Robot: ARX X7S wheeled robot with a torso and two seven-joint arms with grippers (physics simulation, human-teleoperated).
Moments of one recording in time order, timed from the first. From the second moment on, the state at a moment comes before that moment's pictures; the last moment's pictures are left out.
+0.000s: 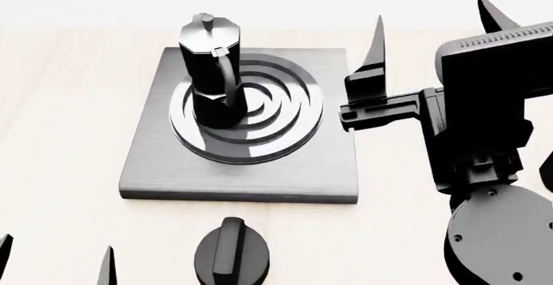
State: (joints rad) left arm 0.12 -0.40 0.36 0.55 -0.16 -0.03 -0.42; right arm 1.41 0.95 -1.53 -0.13 1.03 -0.20 0.77
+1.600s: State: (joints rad) left arm 0.11 -0.41 0.38 0.53 -0.16 -0.02 -0.44; right arm 1.42 1.10 -1.54 0.55 1.36 0.10 0.13
